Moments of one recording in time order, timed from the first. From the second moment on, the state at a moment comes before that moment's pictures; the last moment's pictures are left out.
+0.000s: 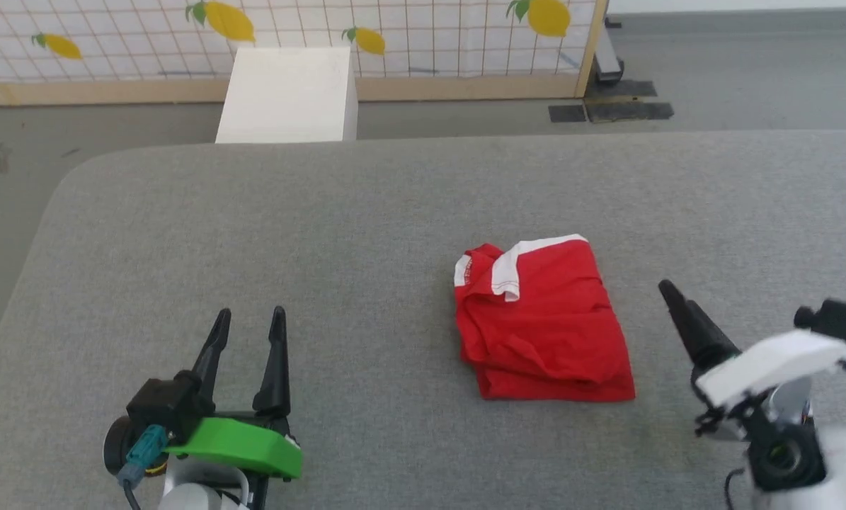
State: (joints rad) left arm -0.04 0.05 -0.03 0.11 -0.22 -0.12 -0.26; right arm -0.17 -0.05 -0.13 0.24 0.84 0.13 0.27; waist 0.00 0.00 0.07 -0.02
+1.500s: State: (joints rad) left arm -0.12 0.06 -0.06 0.07 -0.17 -0.12 -0.26; right arm -0.51 -0.32 0.09 0.42 0.27 0.13 0.69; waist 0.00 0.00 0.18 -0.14
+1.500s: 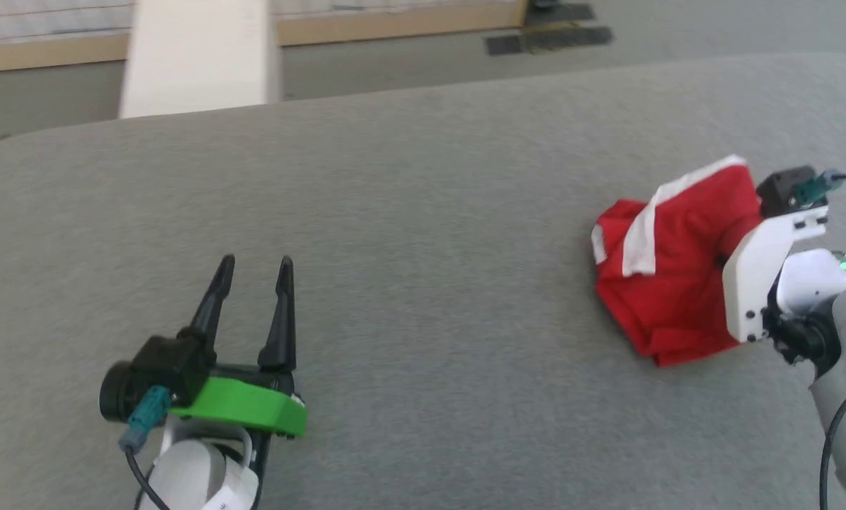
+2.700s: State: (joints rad) left arm -0.24 0.21 -0.07 -0.02 -0.15 -0.12 -0.25; right arm -0.83 -0.32 -0.42 0.79 -0.31 0.13 0.23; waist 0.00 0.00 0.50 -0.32
